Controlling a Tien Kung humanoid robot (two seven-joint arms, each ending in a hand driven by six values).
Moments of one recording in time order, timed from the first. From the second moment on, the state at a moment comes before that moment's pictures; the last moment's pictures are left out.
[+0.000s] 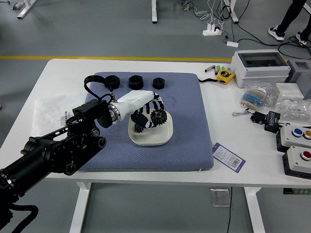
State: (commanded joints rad) left arm -0.86 0.09 -0.68 -0.86 1.83 -0.03 -0.03; right arm 0.14 -0.24 0.22 0.27 0.03 -0.24 -0.08
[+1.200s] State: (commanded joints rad) left arm -0.85 0.09 -0.67 -0.80 1.81 0.05 -0.10; right arm 0.14 -0.24 0.23 0.27 0.03 -0.24 -0.08
